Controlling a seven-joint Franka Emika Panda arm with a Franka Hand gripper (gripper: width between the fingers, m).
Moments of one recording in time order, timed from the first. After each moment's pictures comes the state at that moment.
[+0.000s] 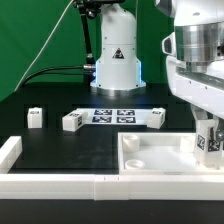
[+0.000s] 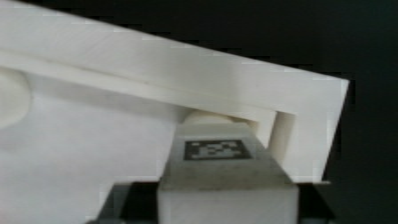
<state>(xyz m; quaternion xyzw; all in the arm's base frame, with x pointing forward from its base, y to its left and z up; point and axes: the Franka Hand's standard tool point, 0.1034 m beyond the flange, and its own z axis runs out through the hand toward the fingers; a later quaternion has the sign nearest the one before) 0.617 0.124 0.079 -0.79 0.61 0.03 0.06</state>
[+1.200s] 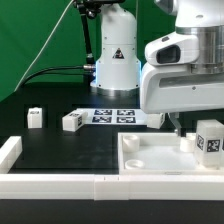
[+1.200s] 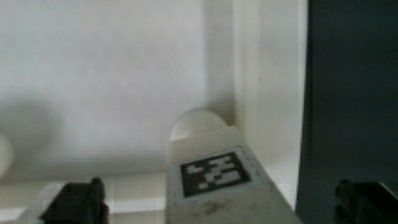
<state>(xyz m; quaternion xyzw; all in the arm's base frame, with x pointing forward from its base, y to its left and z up) 0.610 0.120 0.076 -1.00 0.00 0.02 0.05</state>
